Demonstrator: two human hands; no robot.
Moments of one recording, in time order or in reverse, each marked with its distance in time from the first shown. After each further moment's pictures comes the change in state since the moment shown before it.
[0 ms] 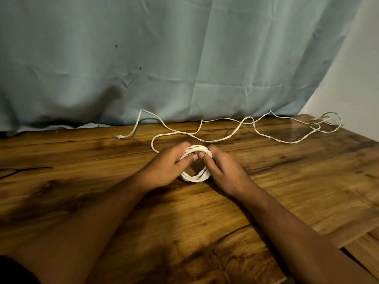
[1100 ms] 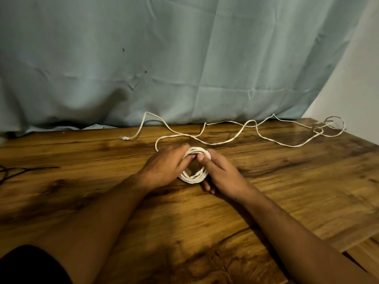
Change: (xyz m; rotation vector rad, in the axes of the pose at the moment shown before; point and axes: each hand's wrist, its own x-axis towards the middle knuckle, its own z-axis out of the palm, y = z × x) left_hand 0.005 -0.015 -0.007 0.412 0.055 0.082; right_hand -0.001 -0.020 0.010 0.671 -0.176 0.194
